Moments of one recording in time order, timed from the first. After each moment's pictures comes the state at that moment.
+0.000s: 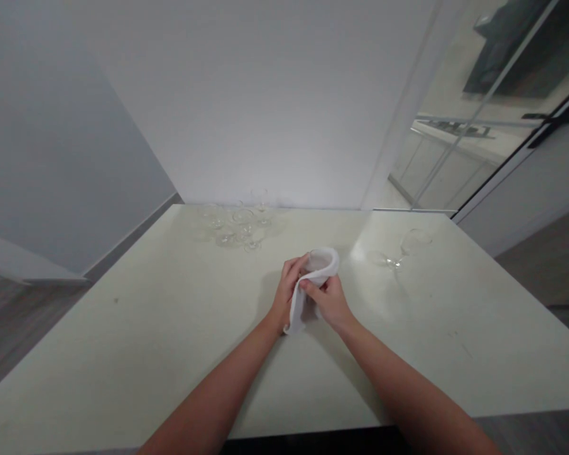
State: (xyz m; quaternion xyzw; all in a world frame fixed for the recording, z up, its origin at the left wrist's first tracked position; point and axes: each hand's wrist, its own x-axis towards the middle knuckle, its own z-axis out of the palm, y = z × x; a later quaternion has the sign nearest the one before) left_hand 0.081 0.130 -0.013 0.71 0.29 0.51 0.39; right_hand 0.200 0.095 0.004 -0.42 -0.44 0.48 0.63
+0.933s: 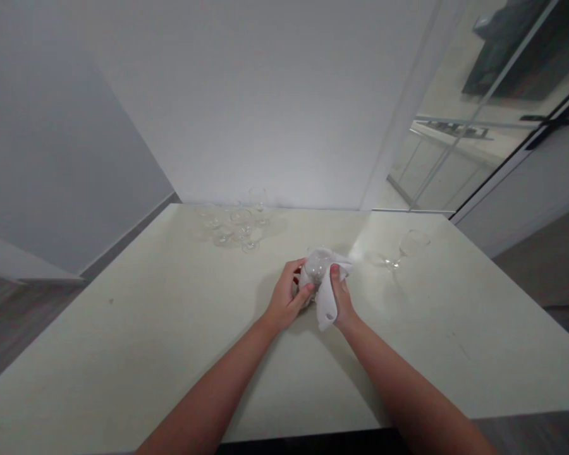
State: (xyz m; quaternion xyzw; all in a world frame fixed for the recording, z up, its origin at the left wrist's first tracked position) left_hand 0.080 0.127 -0.013 0.75 0.29 0.48 0.36; right_hand 0.210 0.096 0.007 -0.46 -0.38 0.46 0.66
